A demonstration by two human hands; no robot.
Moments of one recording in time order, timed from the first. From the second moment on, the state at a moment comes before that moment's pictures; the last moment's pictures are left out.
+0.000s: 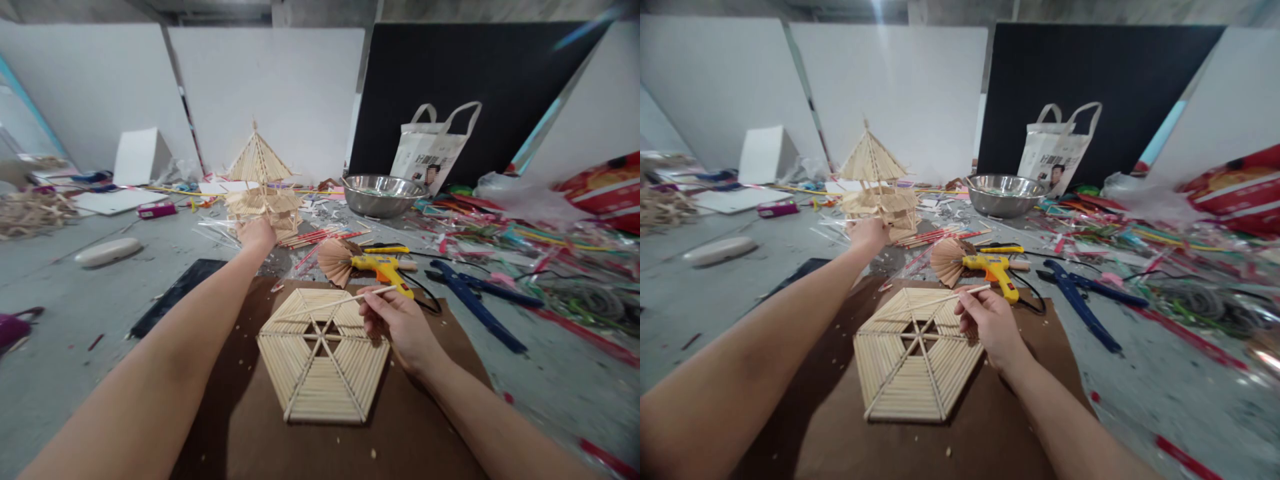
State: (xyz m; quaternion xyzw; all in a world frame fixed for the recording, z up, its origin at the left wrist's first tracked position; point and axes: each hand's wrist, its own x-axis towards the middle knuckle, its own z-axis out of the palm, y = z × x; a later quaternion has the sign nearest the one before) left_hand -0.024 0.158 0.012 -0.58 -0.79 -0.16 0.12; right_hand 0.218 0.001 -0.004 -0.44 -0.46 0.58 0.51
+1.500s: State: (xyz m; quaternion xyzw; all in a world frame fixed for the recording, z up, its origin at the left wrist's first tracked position) left_hand -0.026 0.155 0.002 -0.61 -0.76 -0.17 0.14; right_hand 0.217 0.000 -0.002 -0.45 -0.47 0.58 0.50
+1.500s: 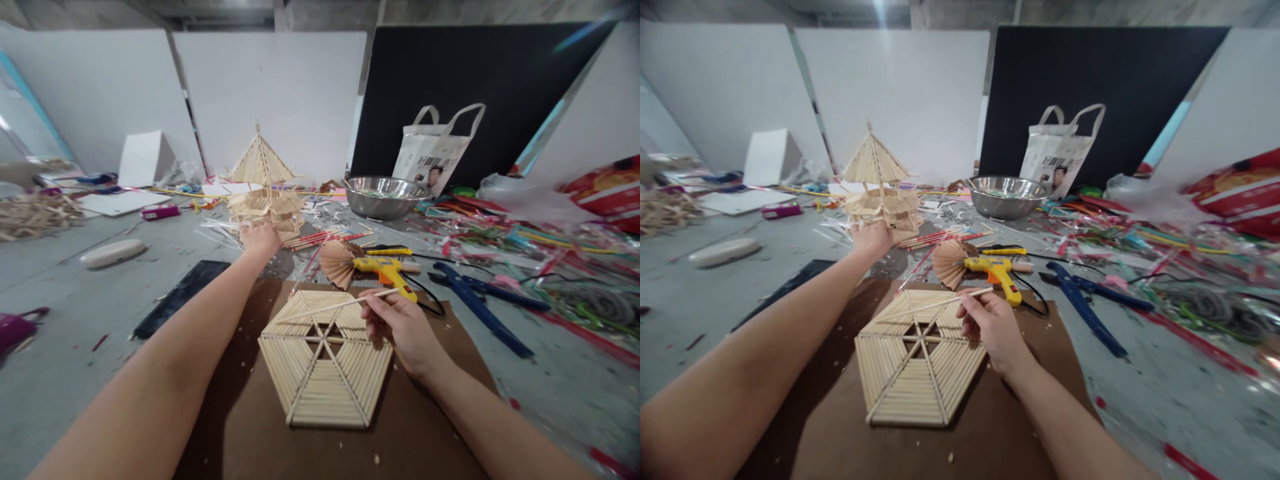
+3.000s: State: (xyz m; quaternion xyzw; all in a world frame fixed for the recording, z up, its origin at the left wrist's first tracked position) left_hand -0.033 0.157 0.017 -0.58 -0.77 -0.24 0.10; right_hand 0.219 0.002 -0.005 -0.45 -0.47 0.58 0.49
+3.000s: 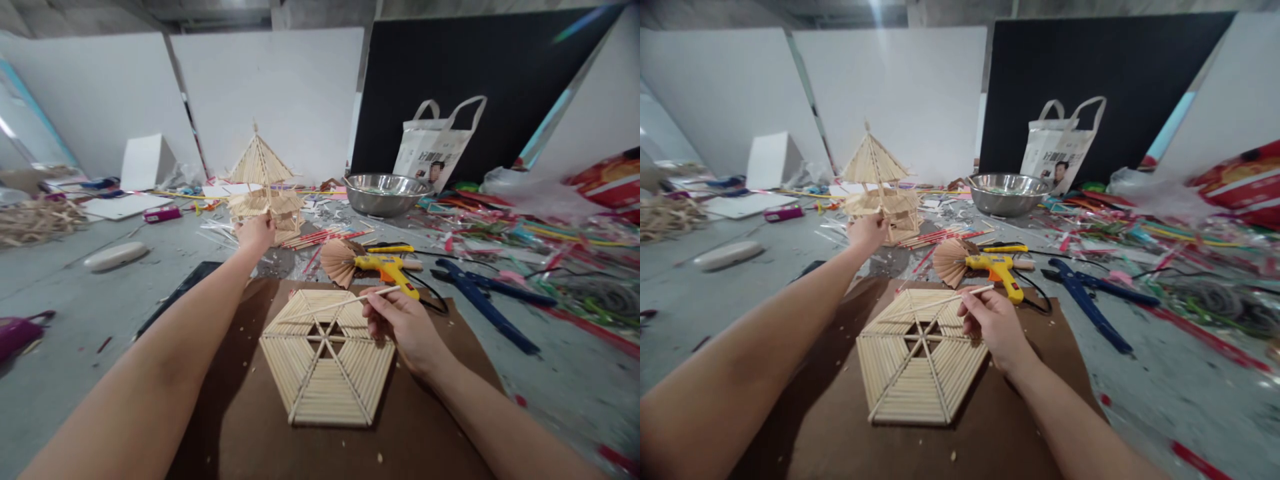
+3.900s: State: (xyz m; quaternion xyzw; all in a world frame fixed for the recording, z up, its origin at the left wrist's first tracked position) left_hand -0.029 0.166 0.011 -0.46 -0.78 -0.42 -0.02; right_hand 0.218 0.000 -0.002 -0.45 -0.47 0.57 0.50
